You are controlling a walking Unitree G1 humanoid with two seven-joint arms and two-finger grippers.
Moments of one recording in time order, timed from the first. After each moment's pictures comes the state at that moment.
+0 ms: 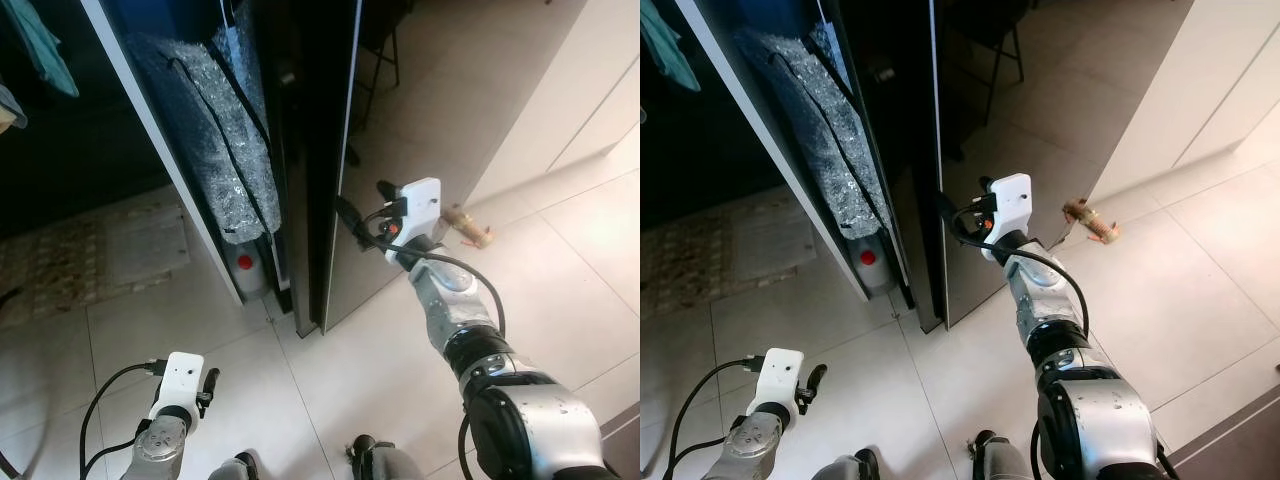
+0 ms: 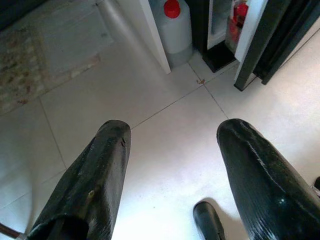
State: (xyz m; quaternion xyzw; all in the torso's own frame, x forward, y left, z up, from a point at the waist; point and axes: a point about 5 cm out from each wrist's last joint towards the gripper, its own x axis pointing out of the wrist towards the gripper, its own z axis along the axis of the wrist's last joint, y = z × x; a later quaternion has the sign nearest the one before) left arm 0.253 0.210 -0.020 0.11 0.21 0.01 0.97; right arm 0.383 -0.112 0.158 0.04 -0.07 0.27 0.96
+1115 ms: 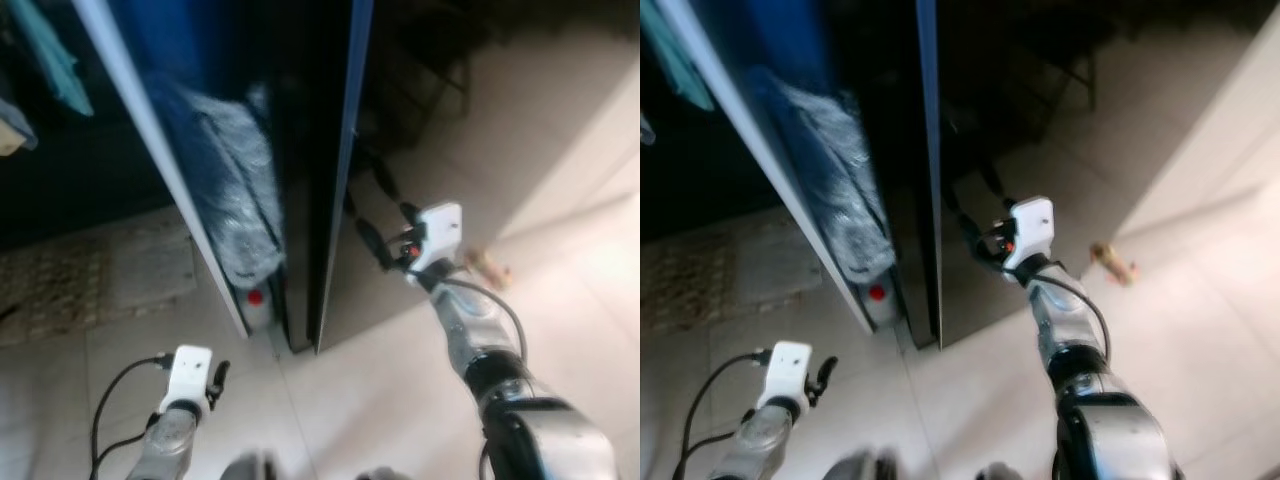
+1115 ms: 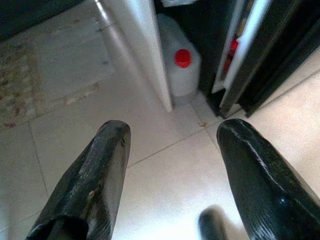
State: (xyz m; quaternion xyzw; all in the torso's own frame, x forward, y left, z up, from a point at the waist) left arm 0.253 0.211 -0.019 0.10 0.21 0.02 0.97; right arm 0.368 -0.125 0.129 0.03 -0.05 0.25 0.97
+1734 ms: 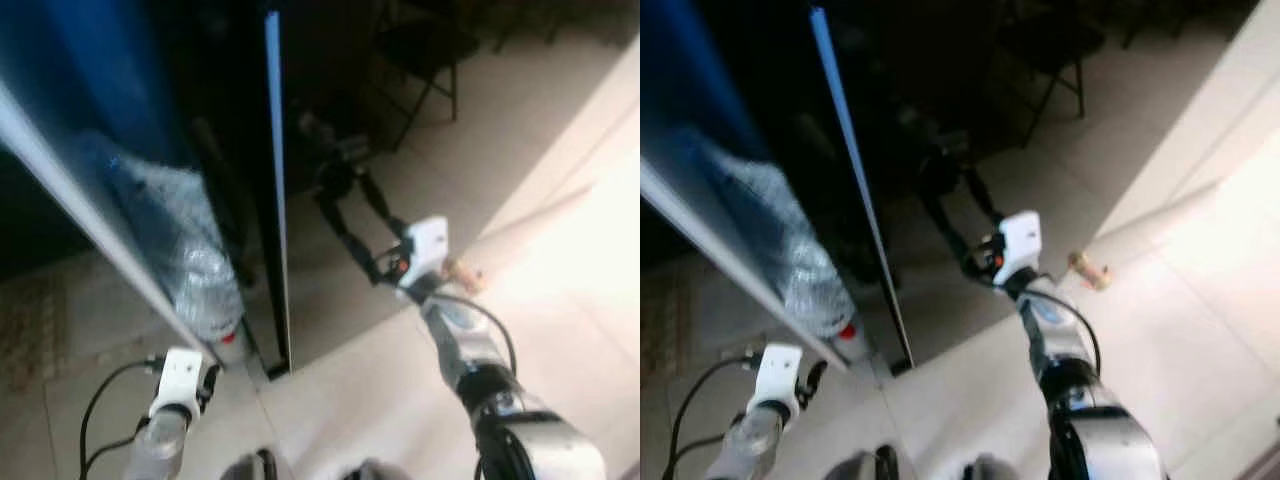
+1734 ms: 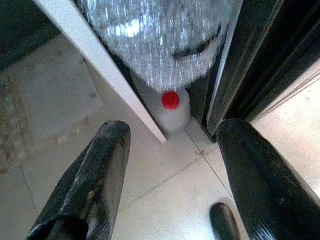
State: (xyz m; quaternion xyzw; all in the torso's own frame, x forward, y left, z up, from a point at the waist) left arm 0.256 0.211 -0.016 0.10 0.20 0.02 0.97; right arm 0.360 -0.125 0.116 0.02 -0.03 0.27 0.96
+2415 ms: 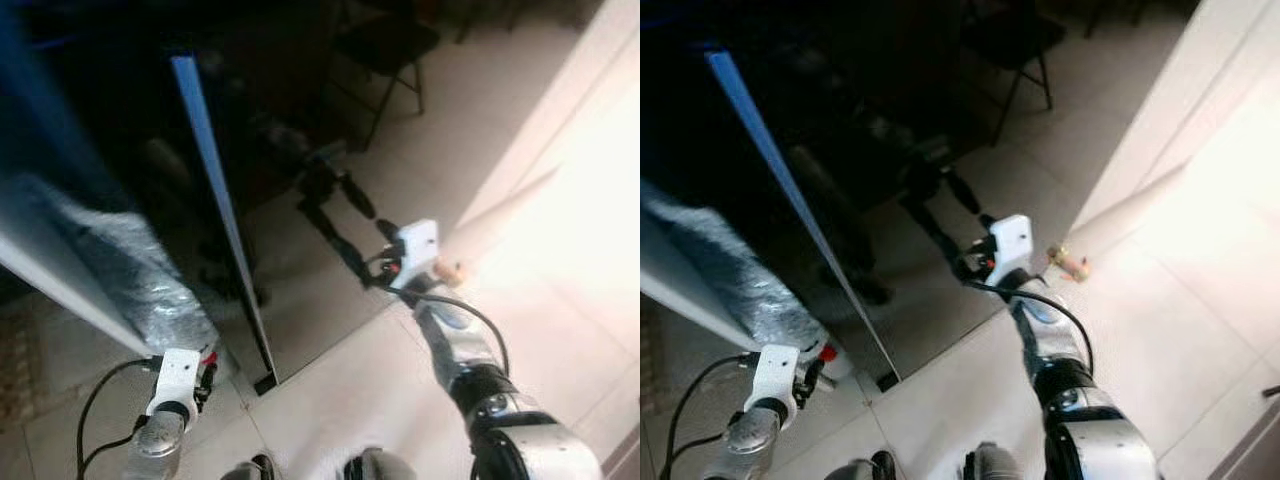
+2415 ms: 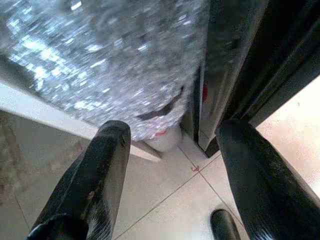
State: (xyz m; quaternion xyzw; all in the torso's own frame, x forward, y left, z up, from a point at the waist) left arm 0.257 0.211 -0.016 0.10 0.20 0.02 0.97; right arm 0.359 -0.115 0.116 0.02 -0.03 0.29 0.96
